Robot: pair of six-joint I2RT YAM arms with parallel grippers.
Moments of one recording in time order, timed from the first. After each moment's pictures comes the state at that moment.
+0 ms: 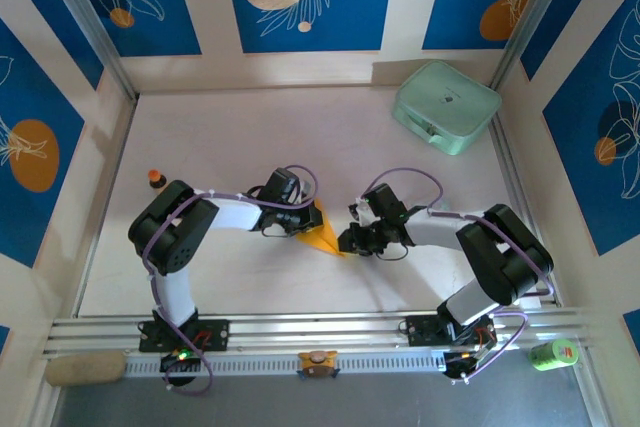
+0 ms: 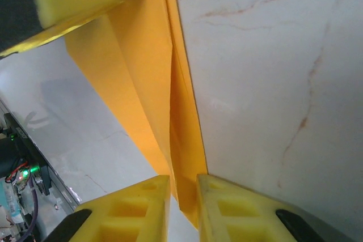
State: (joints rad) left arm -0.65 1.85 0.86 0.11 0.51 -0.92; right arm 0.57 1.54 0.59 -0.15 -0.59 0.62
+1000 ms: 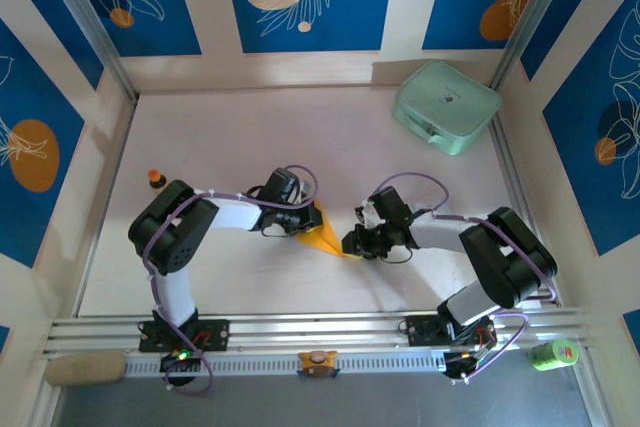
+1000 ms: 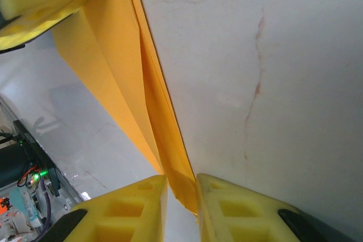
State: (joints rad) left arm -0.65 1.86 0.86 0.11 0.52 -0.92; right arm 0.54 1.51 0.54 -0.14 -0.61 0.67
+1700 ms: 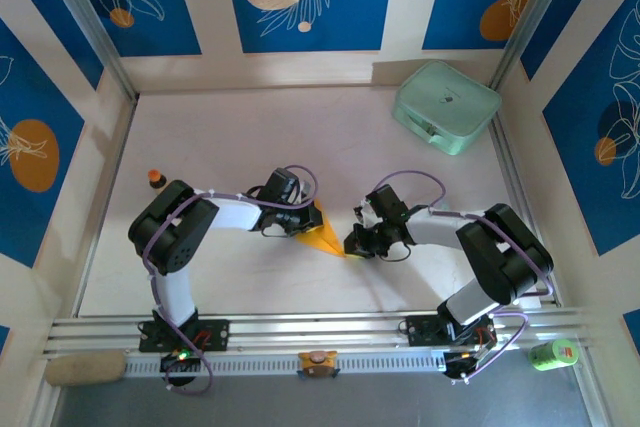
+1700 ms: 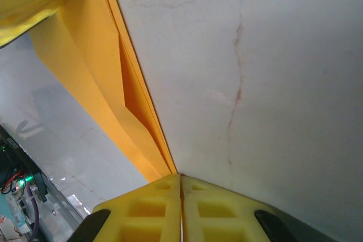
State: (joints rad) left arm -0.65 1.86 0.86 0.12 0.52 -0.92; right arm 0.56 1.54 0.59 -0.21 -0.58 0.66
